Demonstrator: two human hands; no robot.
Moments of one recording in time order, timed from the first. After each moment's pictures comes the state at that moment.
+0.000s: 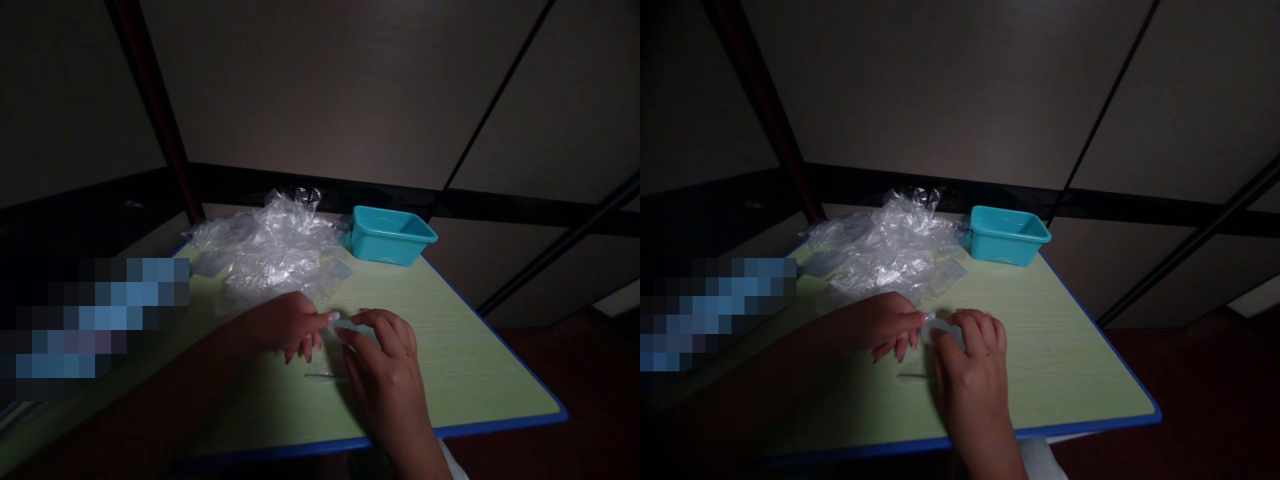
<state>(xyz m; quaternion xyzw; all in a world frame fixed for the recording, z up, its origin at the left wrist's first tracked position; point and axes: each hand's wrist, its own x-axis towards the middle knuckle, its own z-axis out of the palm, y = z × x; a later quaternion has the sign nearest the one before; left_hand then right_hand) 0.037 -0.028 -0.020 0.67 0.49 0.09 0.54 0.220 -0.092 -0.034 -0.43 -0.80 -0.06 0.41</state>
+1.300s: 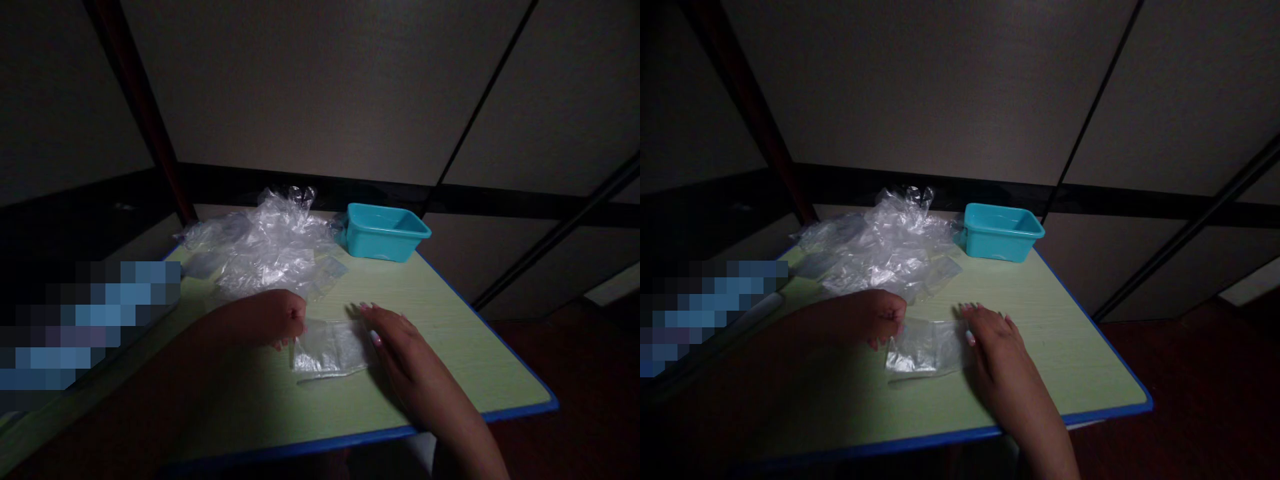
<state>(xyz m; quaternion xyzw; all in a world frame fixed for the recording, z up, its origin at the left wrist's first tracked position) 0.017 -0.024 -0.015 0.74 0.50 0.06 0.45 0.276 -0.078 -0.043 -0.48 -0.83 0.10 0.27</state>
